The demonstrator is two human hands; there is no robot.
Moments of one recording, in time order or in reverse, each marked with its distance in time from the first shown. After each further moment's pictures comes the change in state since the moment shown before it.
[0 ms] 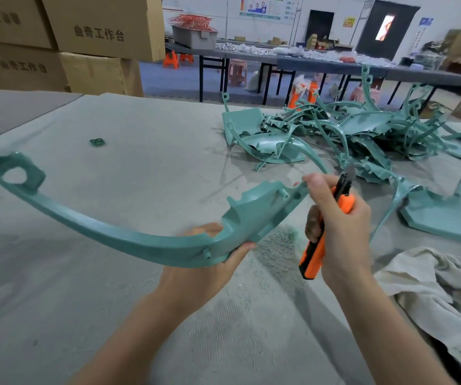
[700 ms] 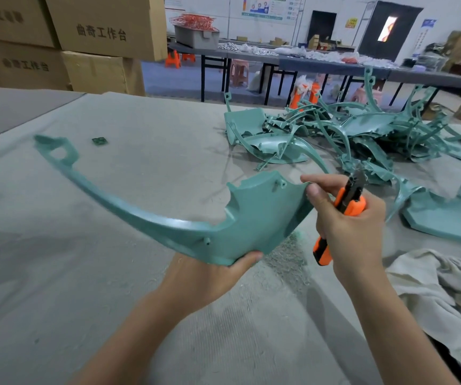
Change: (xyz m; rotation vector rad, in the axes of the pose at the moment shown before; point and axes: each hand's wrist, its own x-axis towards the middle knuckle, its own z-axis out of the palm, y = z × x) left_hand -0.002 0.005 -0.002 -0.235 -0.239 -0.259; right_hand 0.008 0.000 -0.012 -0.212 -0.081 -0.302
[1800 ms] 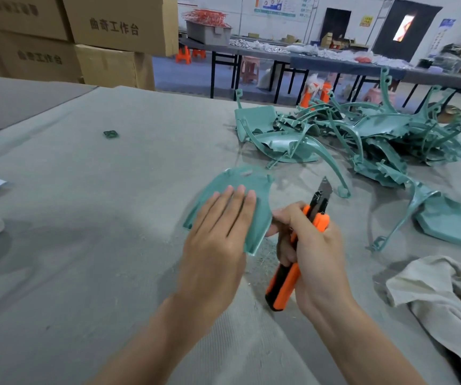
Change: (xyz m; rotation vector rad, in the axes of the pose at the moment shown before) left_hand 0.001 0.014 0.000 0.340 0.254 0.243; right_hand -0.036 -0.017 0.048 0.317 -0.075 0.517
